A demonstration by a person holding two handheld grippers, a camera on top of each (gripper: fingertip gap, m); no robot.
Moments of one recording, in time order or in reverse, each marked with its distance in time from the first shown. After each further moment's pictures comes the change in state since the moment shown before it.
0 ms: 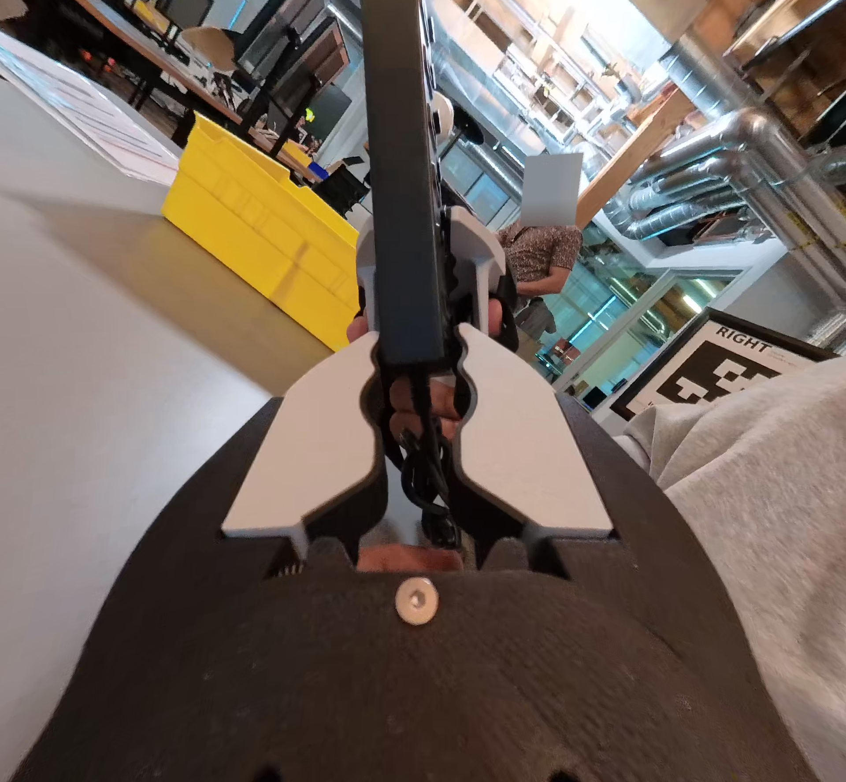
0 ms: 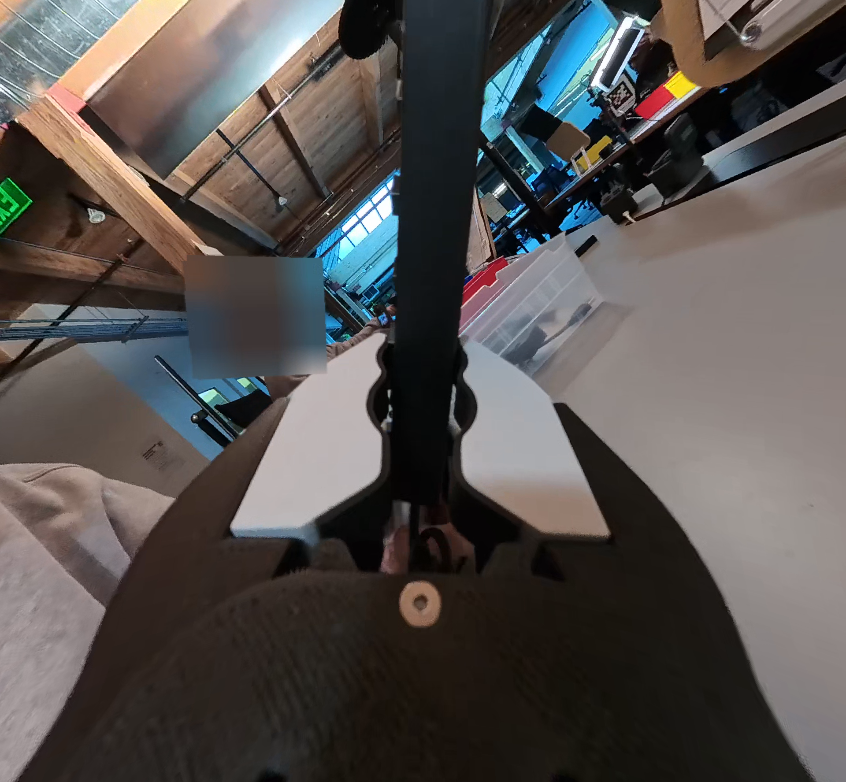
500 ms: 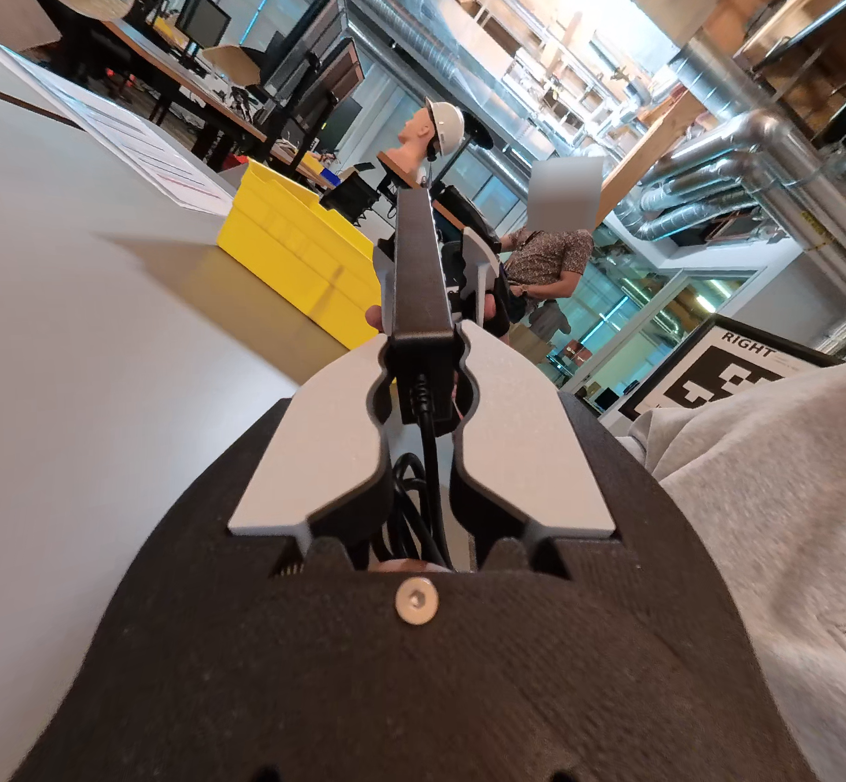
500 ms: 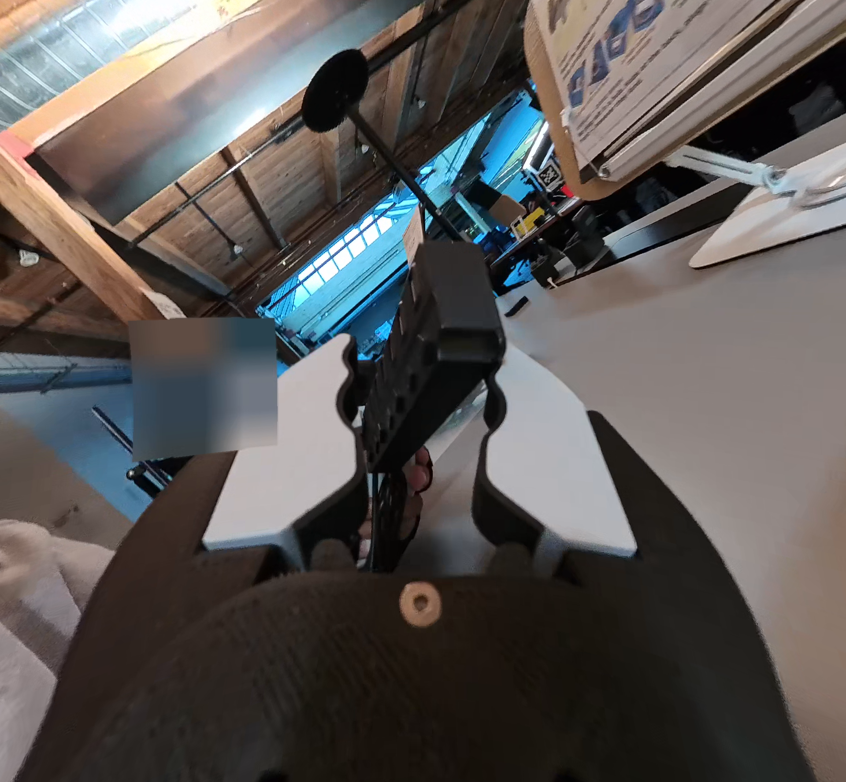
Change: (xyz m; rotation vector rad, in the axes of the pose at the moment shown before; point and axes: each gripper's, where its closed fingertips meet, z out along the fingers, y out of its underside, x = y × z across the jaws) left arm -0.017 -0.034 -0.033 0.004 -0.022 0.019; right arm 0.024 -0.046 -0.035 0.128 0.103 -0.063
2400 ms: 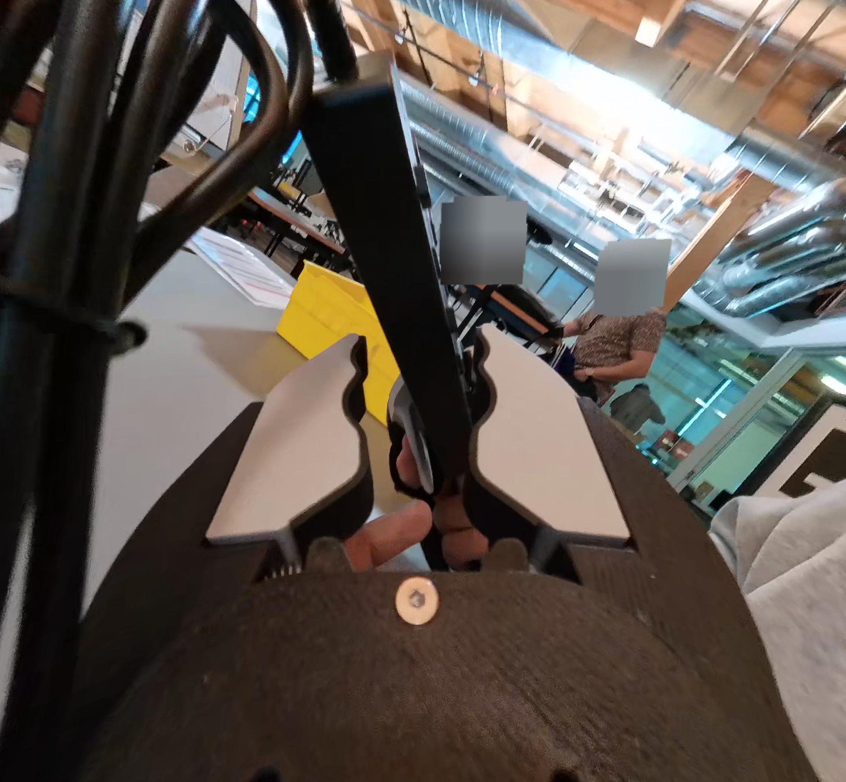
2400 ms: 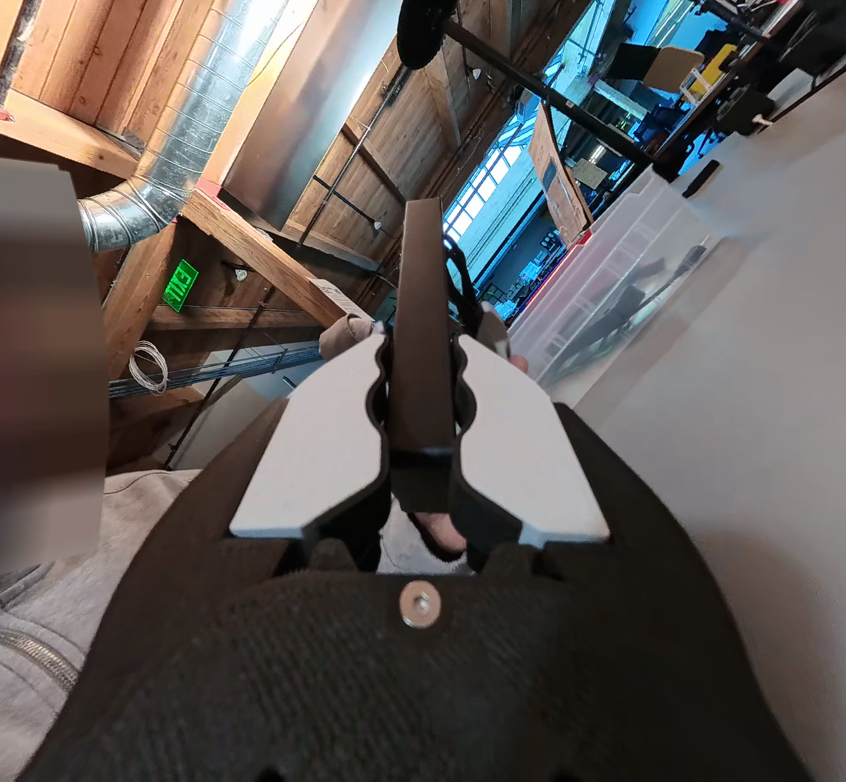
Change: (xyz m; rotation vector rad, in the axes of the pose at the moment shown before) left arm 0.019 -0.017 0.007 0.252 -0.161 0.119; right arm -0.042 0.071 0.026 -0.131 -0.267 0.363
